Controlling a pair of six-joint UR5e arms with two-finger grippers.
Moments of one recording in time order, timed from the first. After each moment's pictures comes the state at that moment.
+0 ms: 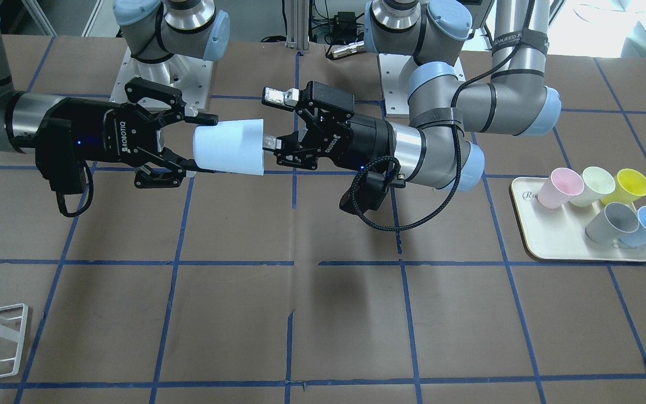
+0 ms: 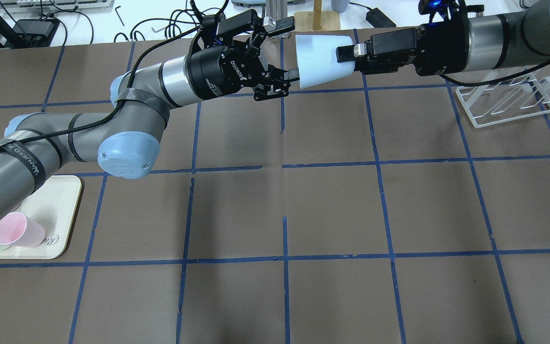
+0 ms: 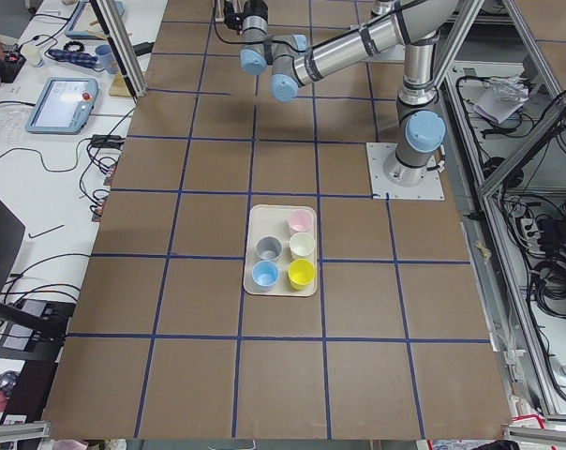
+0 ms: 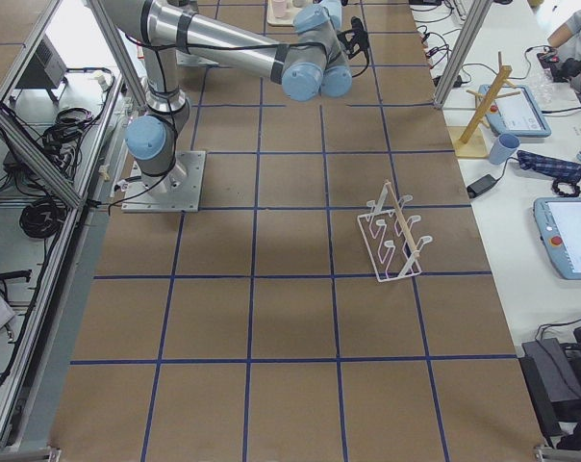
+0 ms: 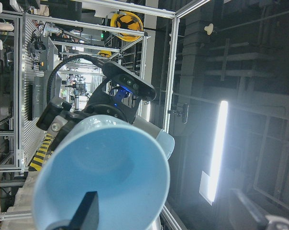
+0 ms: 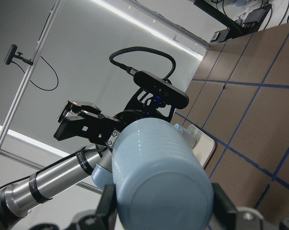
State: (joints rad) left arm -1.63 -1.85 -1.88 -1.11 -0.31 0.06; right arm 1.33 -1.38 1.56 -0.71 -0.25 -1.56
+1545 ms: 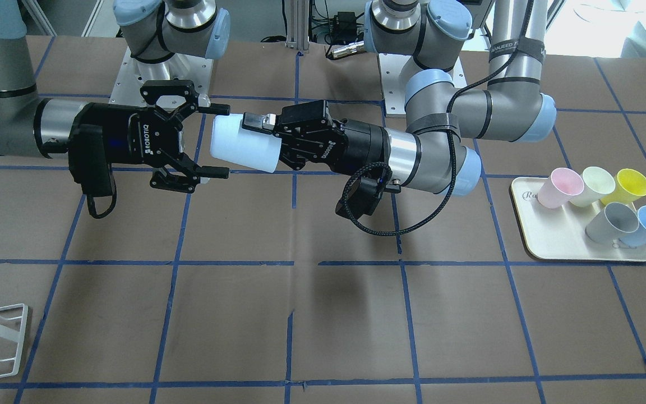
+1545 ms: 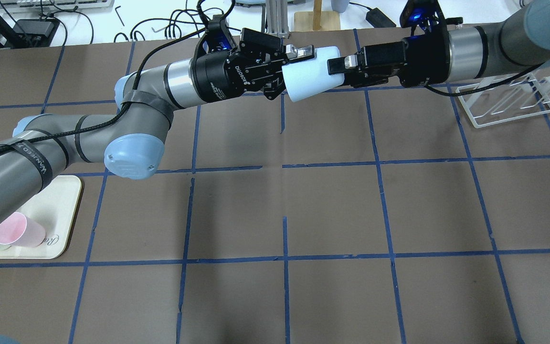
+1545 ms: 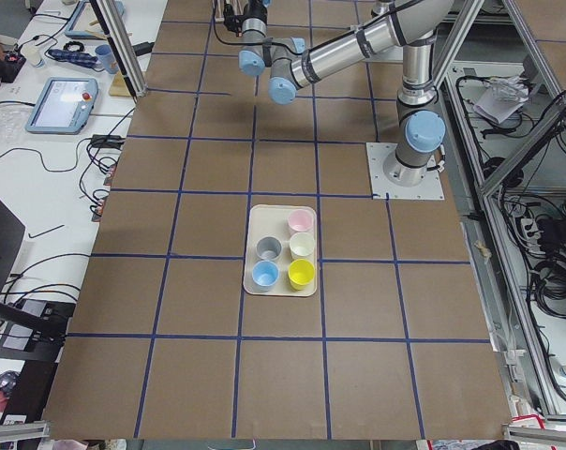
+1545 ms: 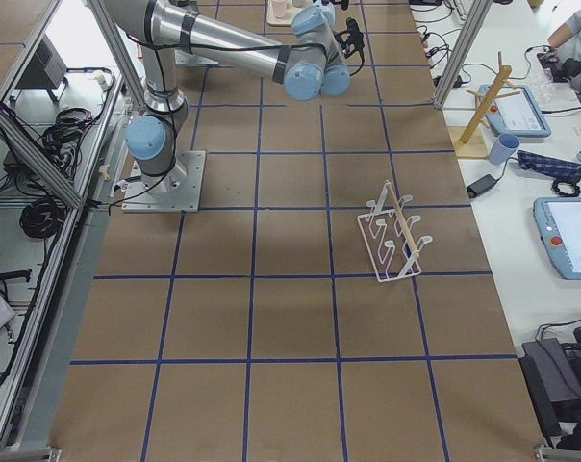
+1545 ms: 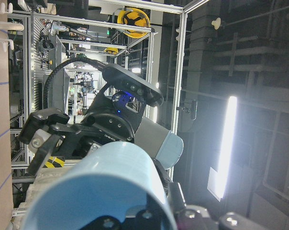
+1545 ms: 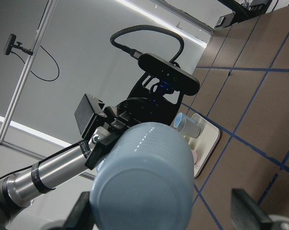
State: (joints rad) left arm -1.63 -1.87 -1.88 -1.06 -0.27 0.03; right arm 1.36 -1.37 1.58 -0.74 -0.27 -1.53
